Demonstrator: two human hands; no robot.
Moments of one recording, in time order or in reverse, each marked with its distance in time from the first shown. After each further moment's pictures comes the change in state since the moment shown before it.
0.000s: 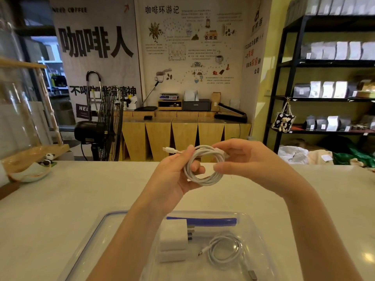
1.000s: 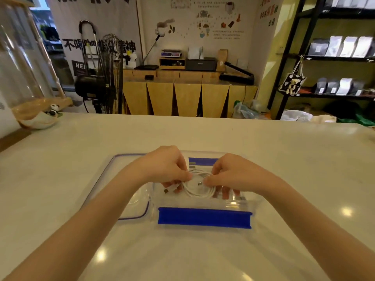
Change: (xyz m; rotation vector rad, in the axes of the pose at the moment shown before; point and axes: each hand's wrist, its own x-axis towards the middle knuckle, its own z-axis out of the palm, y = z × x) left_hand -0.053 -0.029 -0.013 1.324 -0.081 -0.528; right_hand -0.050 0.042 0.079 -0.339 -0.322 0.536
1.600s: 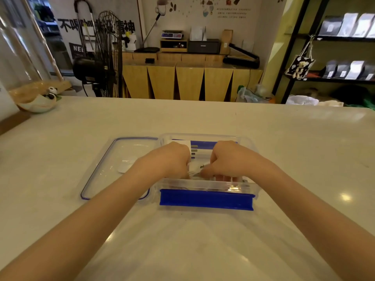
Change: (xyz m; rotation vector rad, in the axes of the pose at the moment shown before) left_hand 0.010 -0.004 0.027 0.399 -0.050 -0.016; right_hand 0.013 -0.008 0.013 -0.238 -0.014 0.039
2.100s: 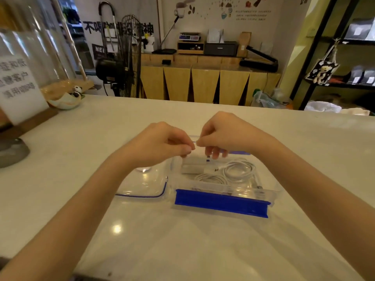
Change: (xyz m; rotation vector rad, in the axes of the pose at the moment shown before) left_hand -0.048 -0.040 -0.028 -0.408 0.365 0.185; right_hand 0.013 -0.038 -0.034 0.165 0.107 -0.314
